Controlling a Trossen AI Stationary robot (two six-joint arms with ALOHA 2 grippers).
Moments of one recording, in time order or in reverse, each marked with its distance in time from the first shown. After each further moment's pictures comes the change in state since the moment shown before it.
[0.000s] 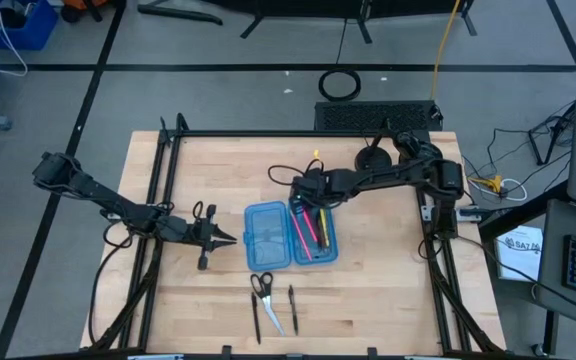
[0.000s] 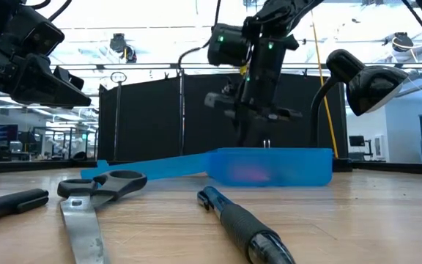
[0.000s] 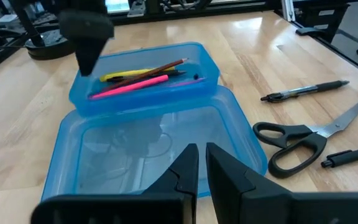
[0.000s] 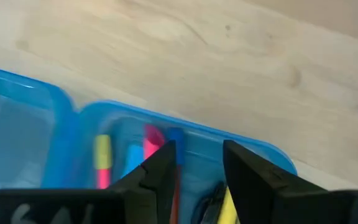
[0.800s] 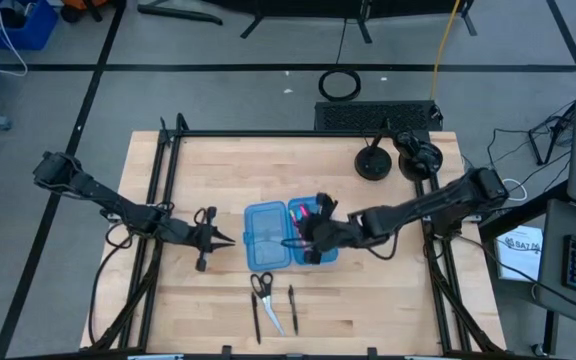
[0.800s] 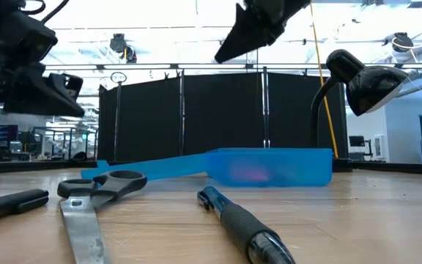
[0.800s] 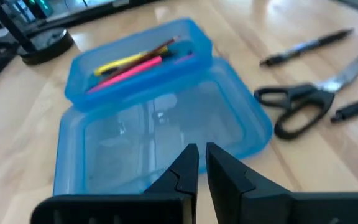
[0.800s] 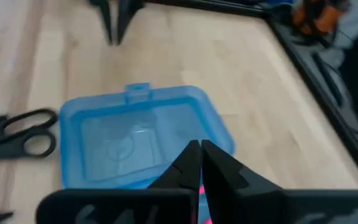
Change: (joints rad) left arm -0.016 0.006 0.000 -0.066 -0.003 0.135; right arm 0.390 -0.283 -0.148 0.421 0.309 -0.927
